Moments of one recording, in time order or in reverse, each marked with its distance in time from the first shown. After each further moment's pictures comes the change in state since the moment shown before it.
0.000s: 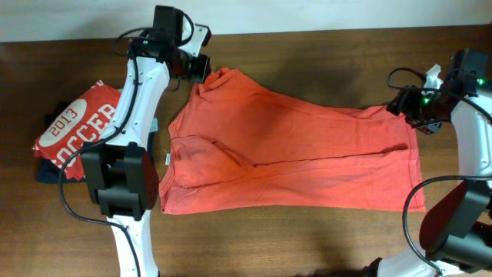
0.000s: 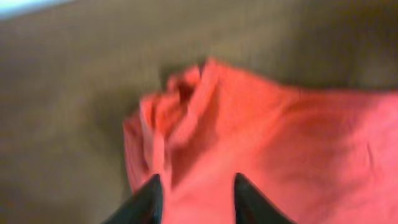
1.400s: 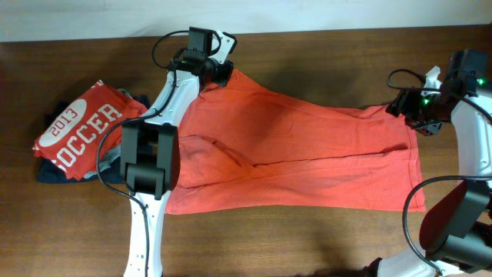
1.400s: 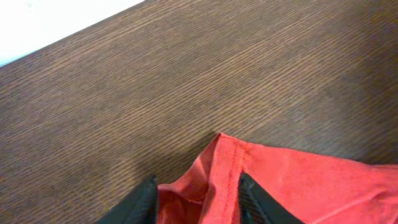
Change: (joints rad) left arm -0.076 0.278 -0.010 0.460 -0.052 0.084; right arm 0.000 0.001 0.000 -0.020 0.000 0.005
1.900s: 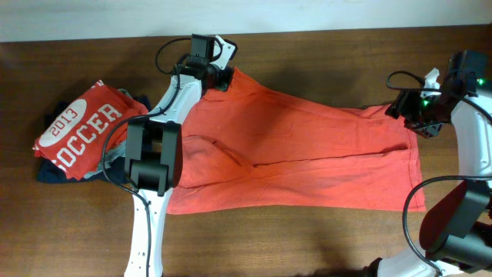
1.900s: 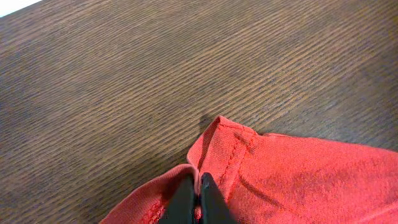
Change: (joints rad) left arm 0.000 0.062 0.002 0.037 -0.005 0.000; right arm 0.000 0.000 0.000 -0.027 0.000 0.000
